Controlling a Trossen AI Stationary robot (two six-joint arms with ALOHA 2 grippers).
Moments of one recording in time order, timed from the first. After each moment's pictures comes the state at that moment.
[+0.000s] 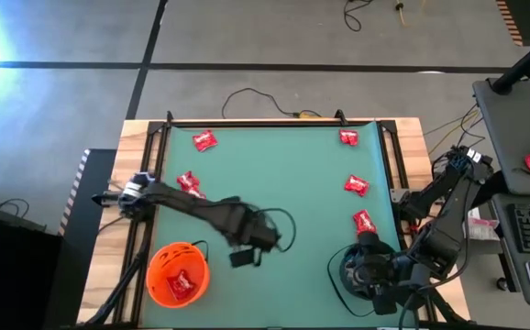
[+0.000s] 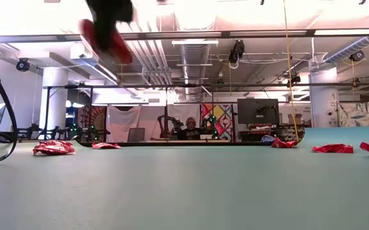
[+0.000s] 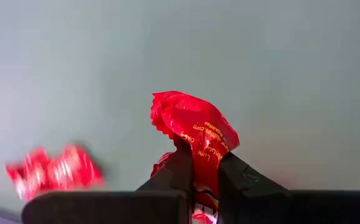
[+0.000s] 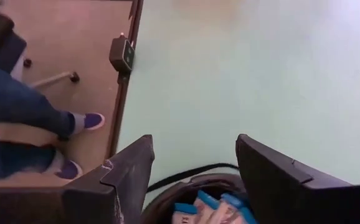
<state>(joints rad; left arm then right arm) -0.33 2.01 1.92 -1.54 -0.11 -0.58 0.92 1.42 1.37 -0.94 0.42 0.75</state>
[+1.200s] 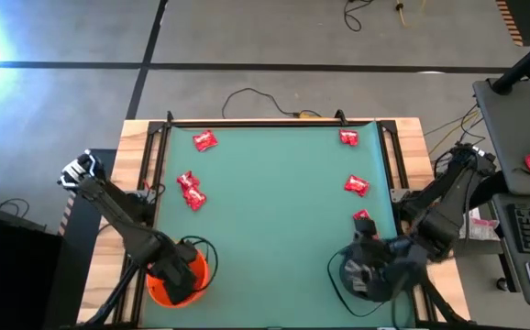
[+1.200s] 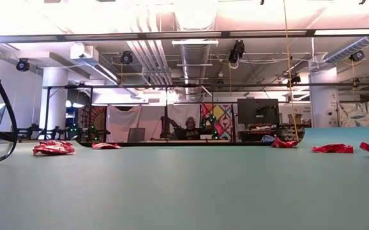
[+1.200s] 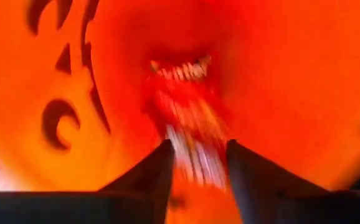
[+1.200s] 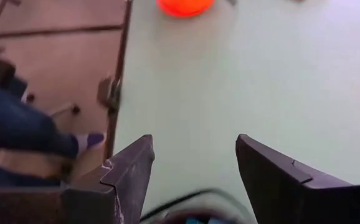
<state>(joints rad) -0.77 1.49 1.21 -1.16 0.24 -1.41 0.82 1.37 1.40 -0.94 0.42 0.71</state>
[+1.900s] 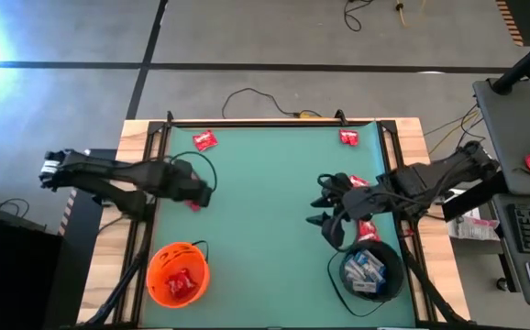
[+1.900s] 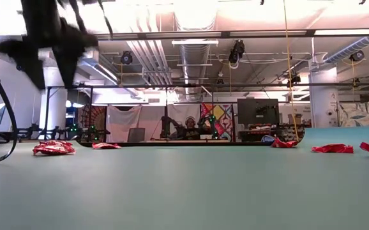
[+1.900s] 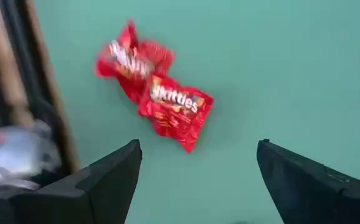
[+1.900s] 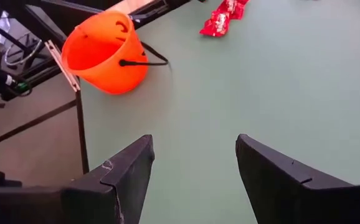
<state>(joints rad) -0.10 1.20 0.99 -1.30 -0.30 -1.42 0.37 1.35 1.45 -0.83 0.29 0.71</state>
